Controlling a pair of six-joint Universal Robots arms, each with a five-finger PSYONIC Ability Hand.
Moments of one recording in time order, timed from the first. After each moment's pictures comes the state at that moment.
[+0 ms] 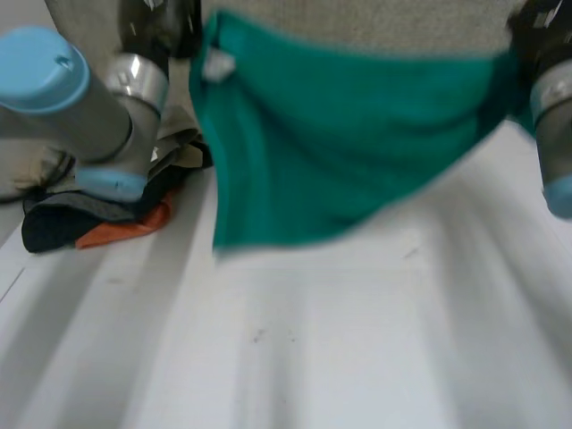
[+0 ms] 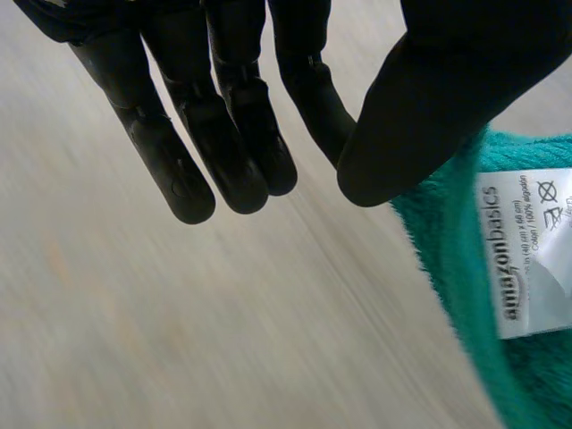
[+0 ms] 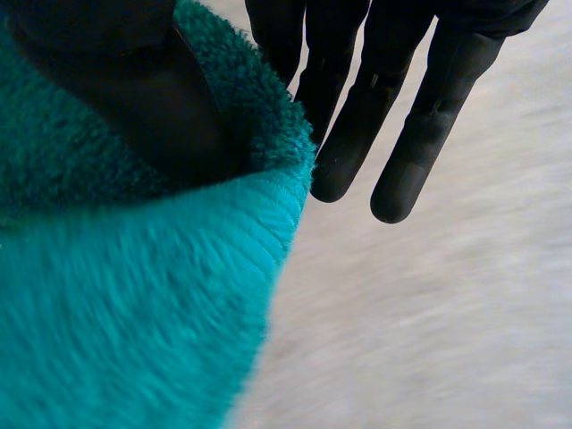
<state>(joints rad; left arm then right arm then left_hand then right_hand) 4.30 -2.25 -0.79 3.58 -1.52 3.32 1.82 -1.16 1.10 -0.26 1.67 2.26 1.16 1.20 1.19 1.20 0.99 1.08 1.18 1.19 1.20 0.99</state>
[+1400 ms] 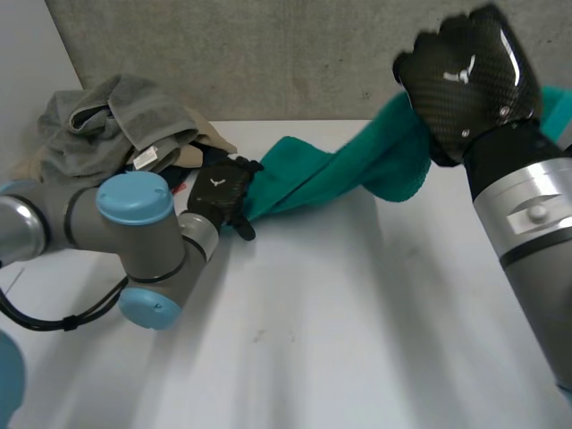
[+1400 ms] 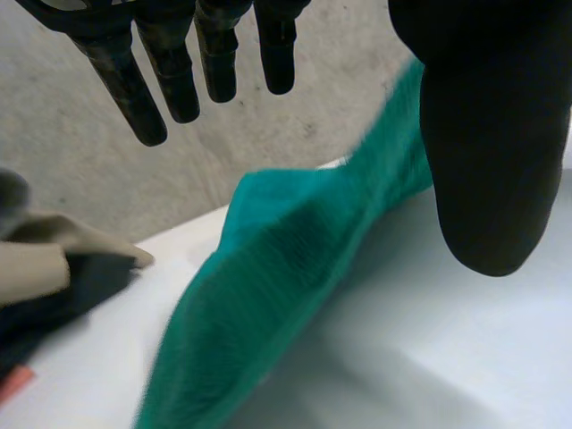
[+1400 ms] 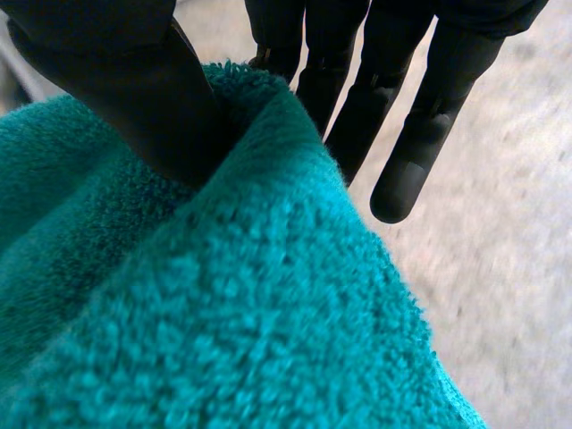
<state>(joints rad) 4.20 -2.35 -1.23 3.46 -1.54 3.19 2.10 -1.67 1.70 -0.38 1.51 2.41 0.25 0.25 0.26 0.25 0.07 1.08 1.18 1.19 1.20 0.99</state>
